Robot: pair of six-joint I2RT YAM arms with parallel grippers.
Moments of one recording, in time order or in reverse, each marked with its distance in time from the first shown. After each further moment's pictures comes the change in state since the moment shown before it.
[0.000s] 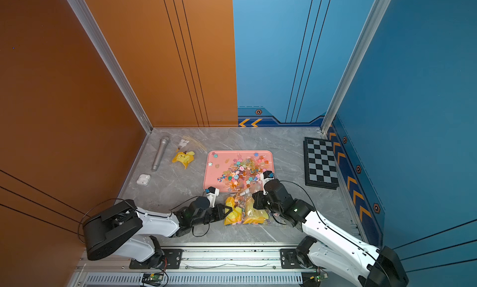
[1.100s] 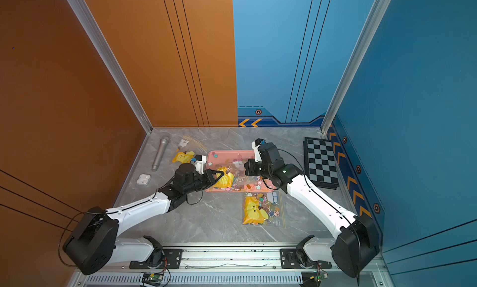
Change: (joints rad) left arm 0.377 -0.122 0.333 -0.311 0.201 0.098; right arm -0.182 0.390 0.490 -0.080 -0.153 -0.132
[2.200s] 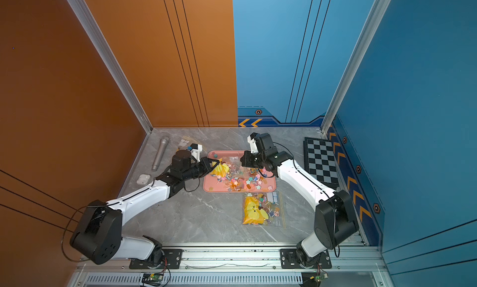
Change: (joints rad) left arm 0.115 0.074 0.169 -0.128 0.037 0.072; right arm -0.063 0.236 0.157 0.000 -0.121 -0.018
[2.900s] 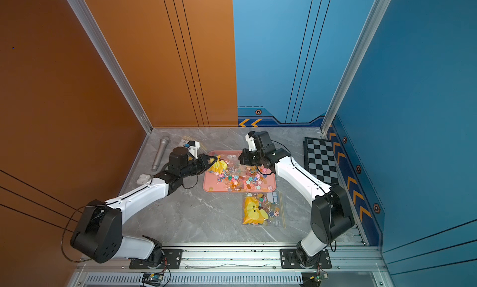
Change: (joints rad) left arm 0.041 0.006 0.033 -0.008 0.023 0.005; right arm 0.000 0.042 0.049 -0.005 -0.023 0.000
